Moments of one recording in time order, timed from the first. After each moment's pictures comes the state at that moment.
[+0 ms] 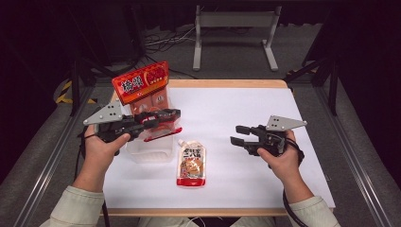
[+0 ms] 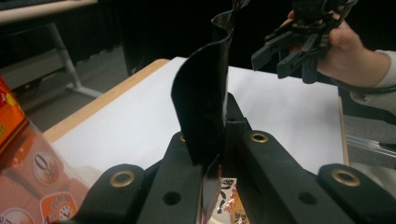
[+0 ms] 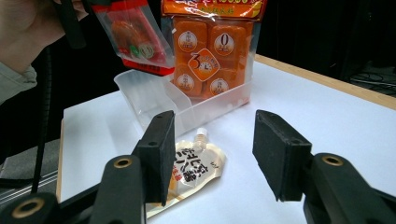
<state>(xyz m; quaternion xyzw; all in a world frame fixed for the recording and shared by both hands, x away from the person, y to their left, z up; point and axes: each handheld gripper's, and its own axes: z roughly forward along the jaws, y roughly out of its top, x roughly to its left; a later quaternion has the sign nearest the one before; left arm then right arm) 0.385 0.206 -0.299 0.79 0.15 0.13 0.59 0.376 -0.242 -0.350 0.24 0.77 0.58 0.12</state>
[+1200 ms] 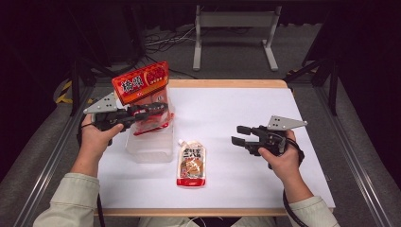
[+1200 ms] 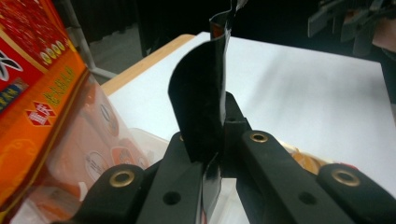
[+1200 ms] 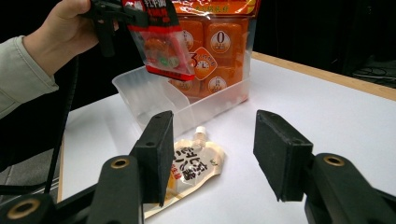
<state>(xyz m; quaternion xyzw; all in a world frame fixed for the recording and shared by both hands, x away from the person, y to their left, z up) 0.434 0.238 -0.332 0.81 0.18 0.13 0.55 0.379 -0.246 -0.357 0.25 0.76 0.59 0.11</state>
